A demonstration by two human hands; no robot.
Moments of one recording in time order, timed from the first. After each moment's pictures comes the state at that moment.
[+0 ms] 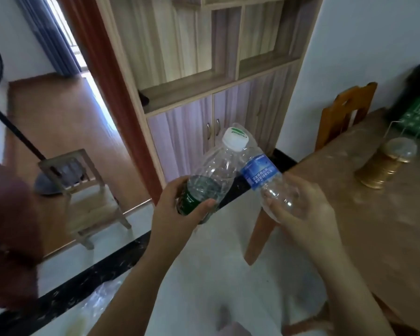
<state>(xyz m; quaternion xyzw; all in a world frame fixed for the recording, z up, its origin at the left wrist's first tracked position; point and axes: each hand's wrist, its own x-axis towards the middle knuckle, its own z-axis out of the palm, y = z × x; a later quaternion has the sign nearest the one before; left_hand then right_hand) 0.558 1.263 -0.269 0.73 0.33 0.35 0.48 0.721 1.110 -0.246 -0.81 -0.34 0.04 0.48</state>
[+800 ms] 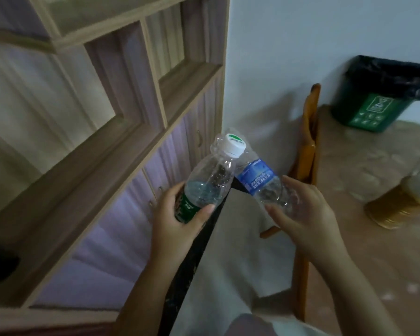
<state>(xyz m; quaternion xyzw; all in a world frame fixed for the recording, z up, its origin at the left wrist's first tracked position) 0.909 1.599 -0.289 0.77 0.14 0.26 0.57 0.974 1.386 -0.254 -0.89 -0.15 -0.07 0.42</state>
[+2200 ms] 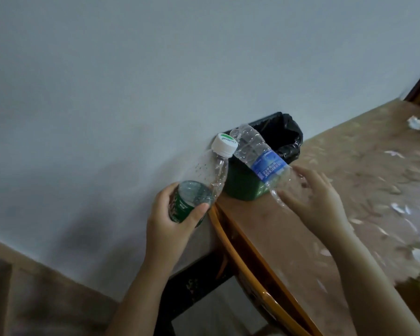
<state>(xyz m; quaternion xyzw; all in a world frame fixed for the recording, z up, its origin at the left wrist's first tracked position) 1.581 1.505 -0.251 0.76 -0.25 0.03 0.61 1.454 1.278 -0.231 -0.87 0.28 -0.29 0.29</state>
